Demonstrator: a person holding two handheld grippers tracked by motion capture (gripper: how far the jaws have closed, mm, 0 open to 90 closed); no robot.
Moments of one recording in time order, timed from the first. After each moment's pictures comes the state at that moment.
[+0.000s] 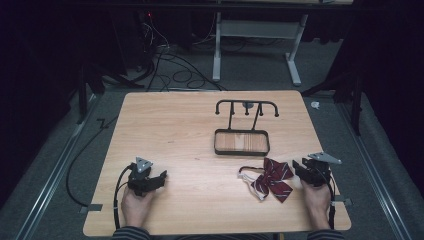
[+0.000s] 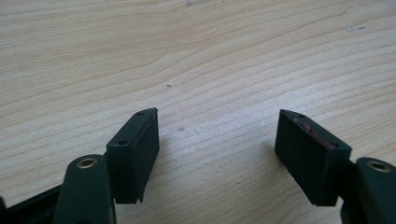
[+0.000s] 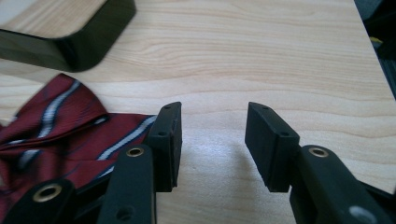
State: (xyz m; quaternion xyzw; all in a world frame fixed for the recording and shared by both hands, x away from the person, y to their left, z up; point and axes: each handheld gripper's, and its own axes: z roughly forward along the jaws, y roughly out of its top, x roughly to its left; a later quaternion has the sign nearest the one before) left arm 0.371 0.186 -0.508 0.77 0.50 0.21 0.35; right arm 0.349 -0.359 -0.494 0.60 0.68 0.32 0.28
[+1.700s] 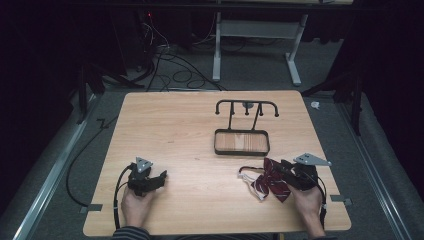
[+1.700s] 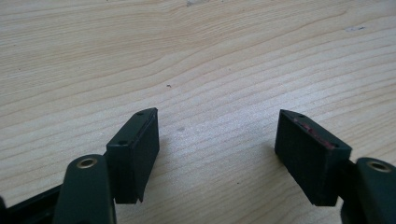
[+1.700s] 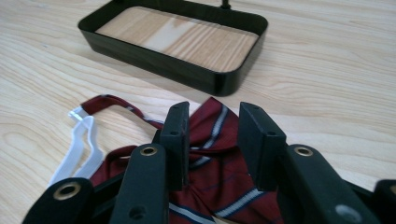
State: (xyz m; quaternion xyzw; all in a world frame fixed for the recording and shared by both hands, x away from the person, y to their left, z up) left arm 0.371 0.186 -0.508 0.77 0.50 0.21 0.35; right arm 0.332 -0.308 -0.466 0.50 0.74 0.39 0.22
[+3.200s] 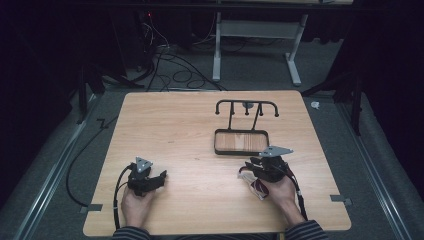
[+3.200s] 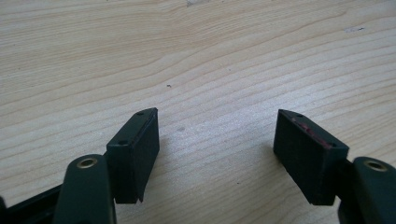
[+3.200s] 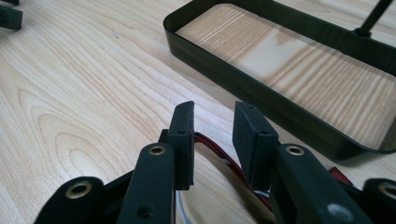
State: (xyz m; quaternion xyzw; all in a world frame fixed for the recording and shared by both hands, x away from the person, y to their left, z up) left arm 0.371 0.187 -0.508 0.76 0.50 0.21 0.35; right arm 0.367 -0.232 -0.465 0.42 0.81 0.38 0.17
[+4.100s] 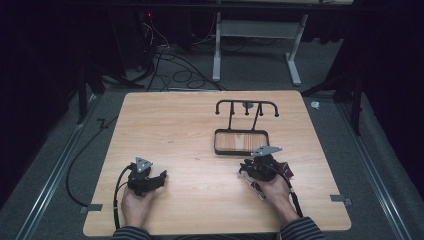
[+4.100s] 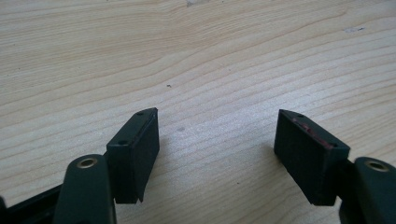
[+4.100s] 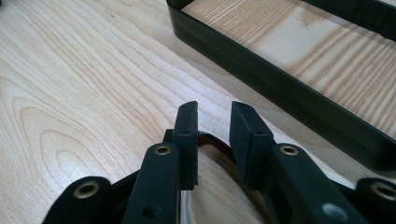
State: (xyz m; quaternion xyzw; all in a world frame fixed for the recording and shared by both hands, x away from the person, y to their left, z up) left arm 0.371 0.187 -0.508 0.76 0.50 0.21 0.35; right arm 0.380 -0.216 -0.480 0.42 0.82 0.35 0.15
